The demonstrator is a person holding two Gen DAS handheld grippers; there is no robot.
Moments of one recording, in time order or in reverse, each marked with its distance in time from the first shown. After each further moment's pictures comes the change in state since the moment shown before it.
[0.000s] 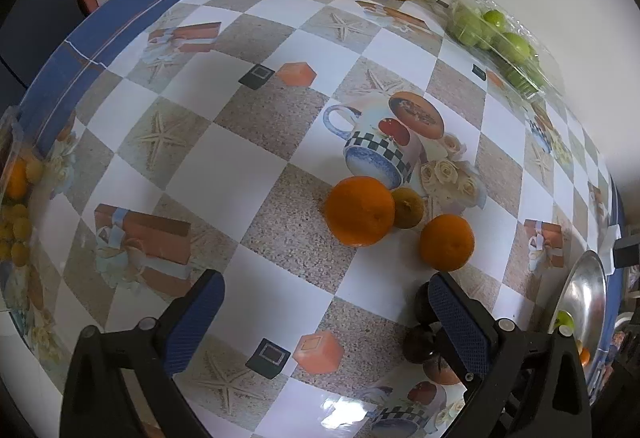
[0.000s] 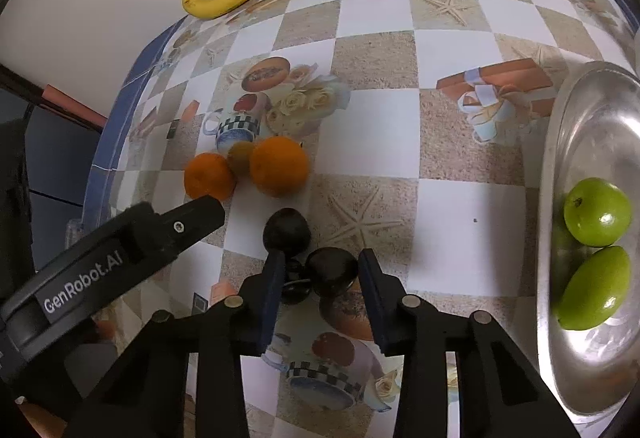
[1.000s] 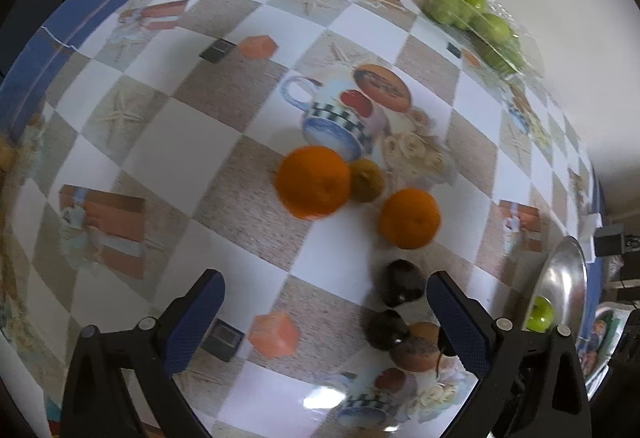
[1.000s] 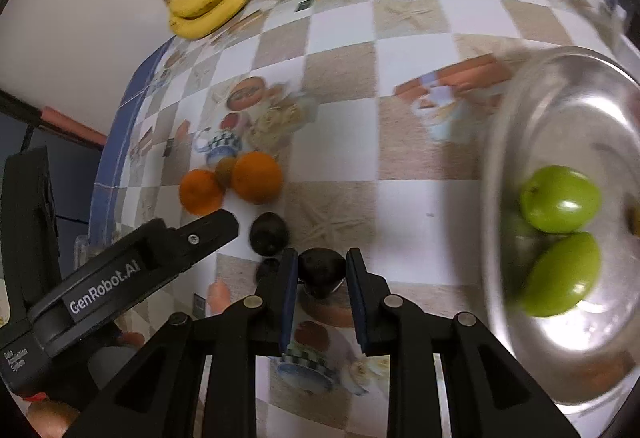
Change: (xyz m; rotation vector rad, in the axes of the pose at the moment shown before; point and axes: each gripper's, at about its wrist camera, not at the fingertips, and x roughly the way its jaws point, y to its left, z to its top) left arm 0.006 -0.016 -0.007 0.008 0.073 -0.102; right arm -0.025 -0.025 0.000 0.074 -0.019 0.006
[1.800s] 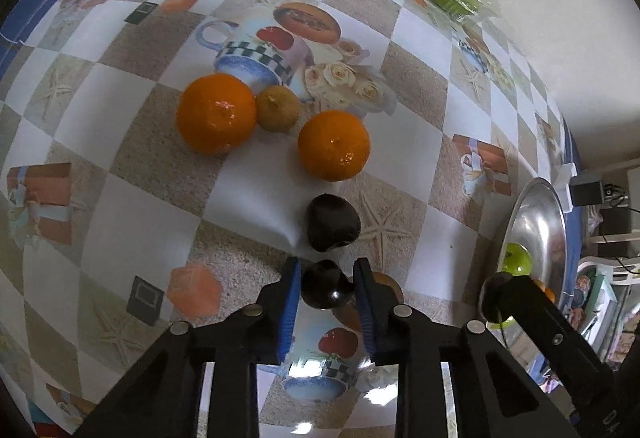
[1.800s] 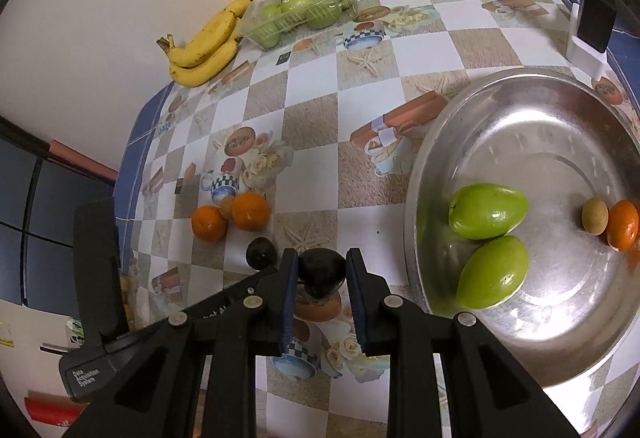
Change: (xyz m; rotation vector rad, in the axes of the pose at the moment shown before) left arm 0.013 -0.033 -0.023 0.081 0.112 -0.102; right arm -0.052 -0.023 0.001 0.057 -0.103 0.035
